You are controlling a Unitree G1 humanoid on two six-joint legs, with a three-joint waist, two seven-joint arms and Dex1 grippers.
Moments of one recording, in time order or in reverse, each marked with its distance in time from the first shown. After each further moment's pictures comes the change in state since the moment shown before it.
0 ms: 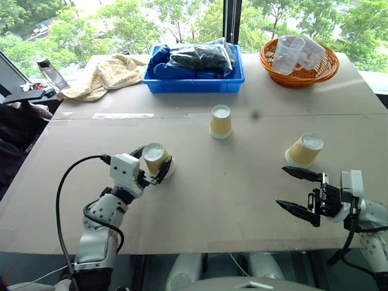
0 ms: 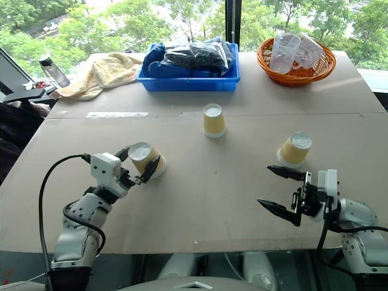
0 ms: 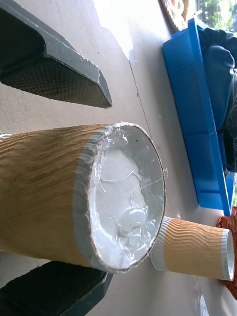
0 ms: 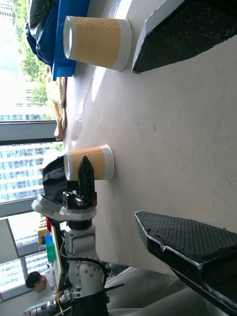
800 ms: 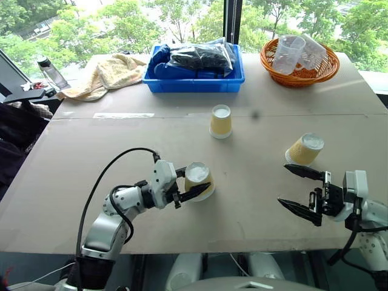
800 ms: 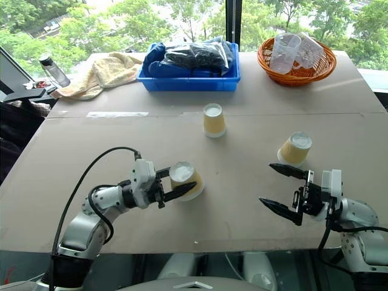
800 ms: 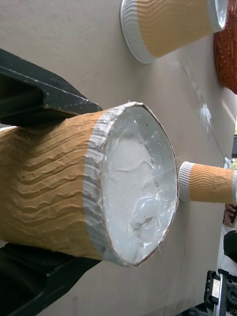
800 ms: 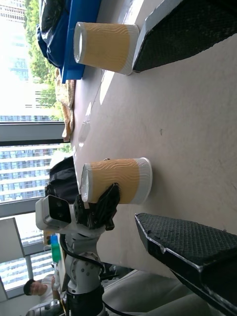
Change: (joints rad) left arm -0.090 0.146 -0.250 -0.106 -0.127 0.139 -0.437; right arm -0.007 0.021 -0.010 0.022 -0.016 -0.035 0.024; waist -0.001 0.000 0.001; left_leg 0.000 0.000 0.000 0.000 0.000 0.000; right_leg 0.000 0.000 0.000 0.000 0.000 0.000
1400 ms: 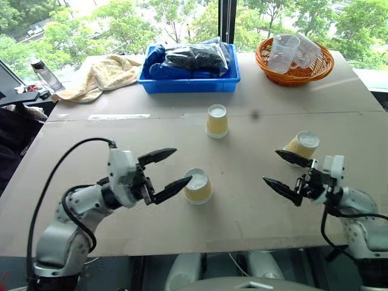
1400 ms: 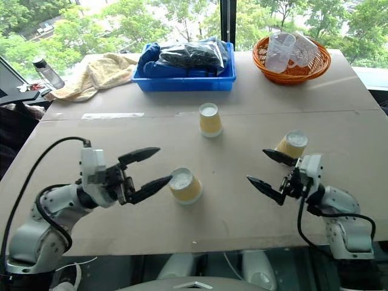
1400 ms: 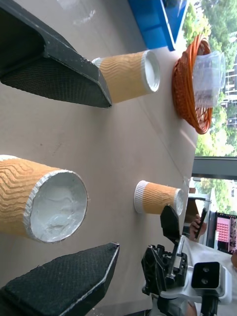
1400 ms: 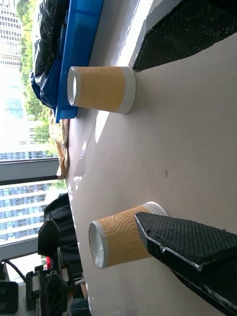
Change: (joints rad) left arm 0.121 0.140 0.354 -0.273 -0.325 0.195 0.073; right arm -0.184 0.118 0.109 0.001 -0.164 0.109 -0.317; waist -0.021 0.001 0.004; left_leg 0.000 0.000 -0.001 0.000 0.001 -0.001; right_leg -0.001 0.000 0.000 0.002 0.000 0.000
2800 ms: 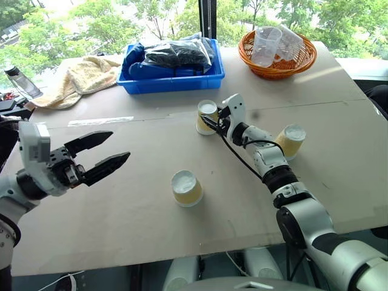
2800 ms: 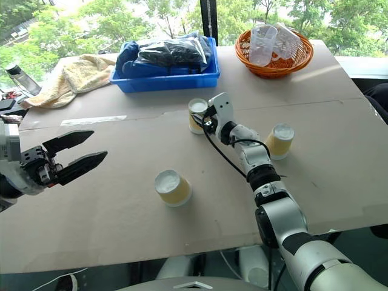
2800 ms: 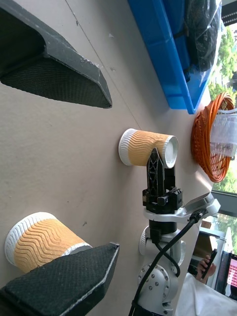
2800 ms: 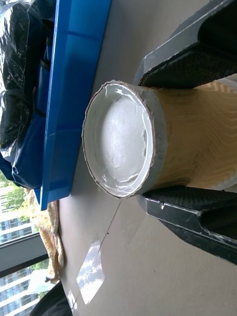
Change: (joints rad) left arm 0.026 0.194 0.385 0.188 -0.145 0.234 -0.127; right arm -0.821 0.449 0.120 0.912 -0.382 -0.074 -0.412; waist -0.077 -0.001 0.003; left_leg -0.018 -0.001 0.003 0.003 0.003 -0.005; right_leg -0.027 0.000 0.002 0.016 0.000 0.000
